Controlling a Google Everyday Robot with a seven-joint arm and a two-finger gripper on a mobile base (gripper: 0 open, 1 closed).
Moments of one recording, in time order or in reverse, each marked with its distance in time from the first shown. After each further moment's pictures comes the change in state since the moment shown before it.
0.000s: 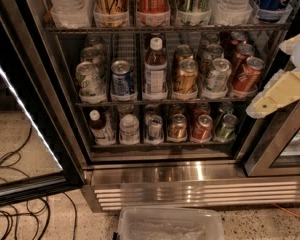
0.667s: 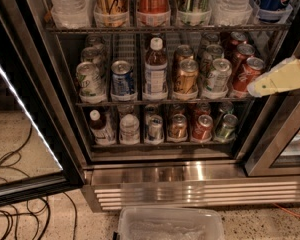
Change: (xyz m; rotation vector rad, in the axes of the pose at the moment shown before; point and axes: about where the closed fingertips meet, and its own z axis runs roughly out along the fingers) arm 0.001 -0.039 -0.015 0.263 -0.114 0.257
